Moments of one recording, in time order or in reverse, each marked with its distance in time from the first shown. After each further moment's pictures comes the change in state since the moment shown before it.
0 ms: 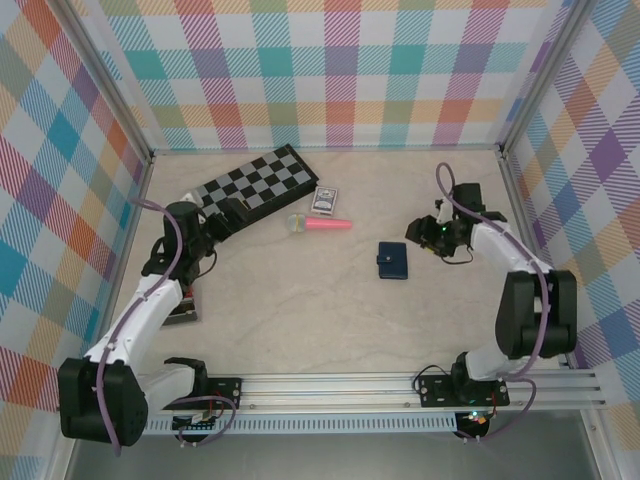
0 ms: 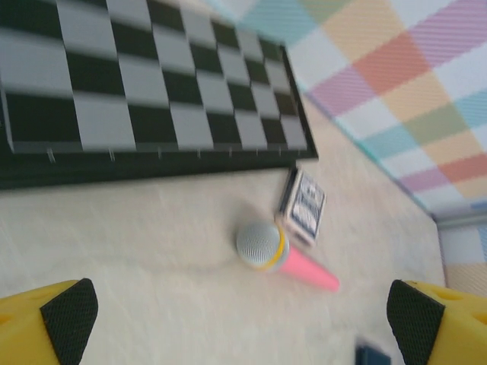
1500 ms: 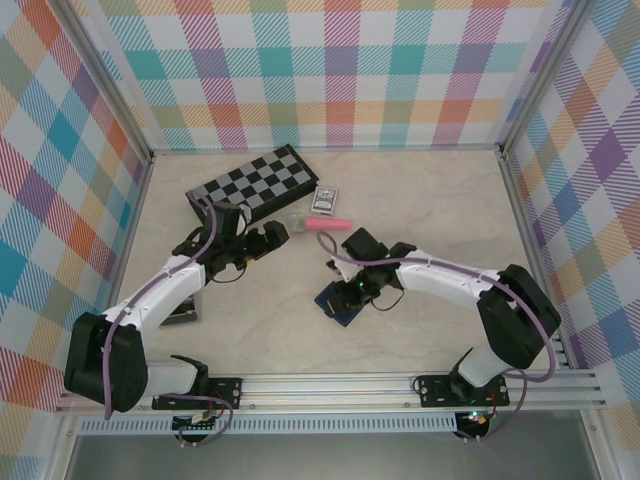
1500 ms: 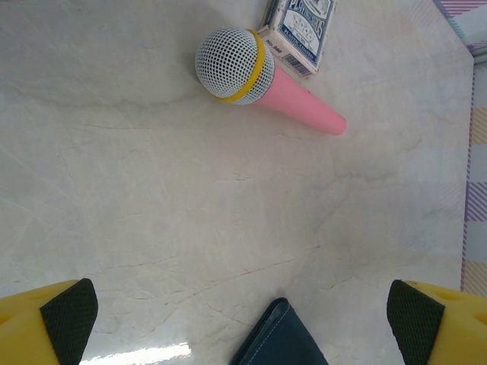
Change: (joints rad) left arm -0.211 0.188 0.116 -0.198 0.113 0.029; right arm 0.755 -0.011 -0.102 0.036 0.023 -0.075
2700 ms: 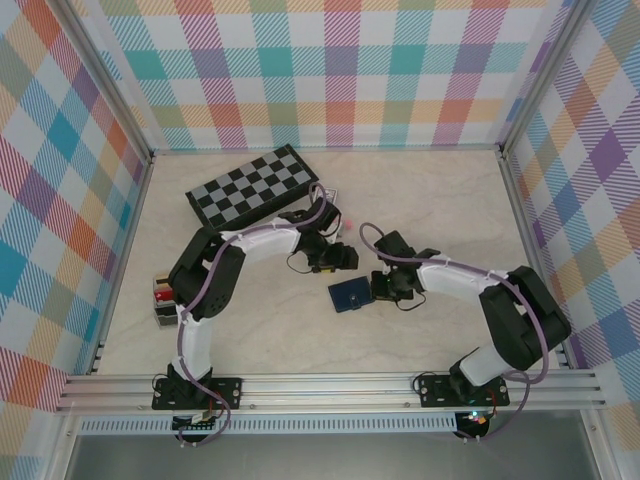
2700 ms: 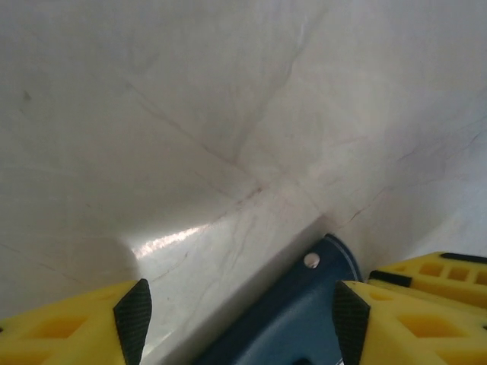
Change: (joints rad) left arm -0.349 0.718 0.546 -0.189 0.146 0.182; right arm -0.228 -0.060 -0.167 0.097 0.334 0.238
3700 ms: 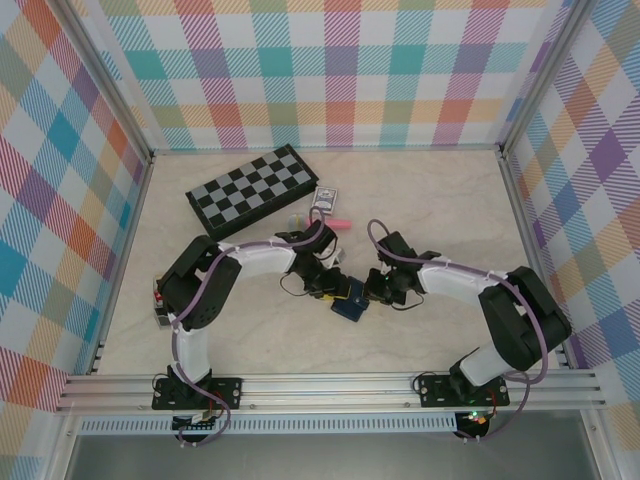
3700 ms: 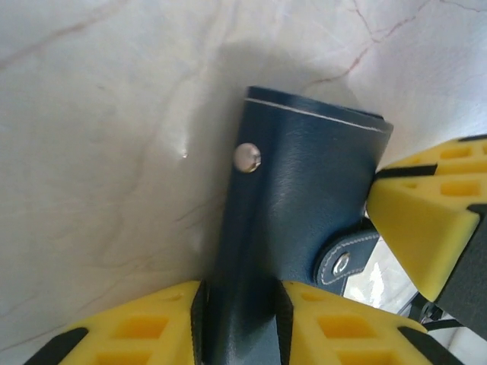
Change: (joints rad) left arm -0.058 -0.102 -0.234 0.080 0.132 -0.027; right arm 0.001 0.016 -0.009 0.066 -0.139 0.211
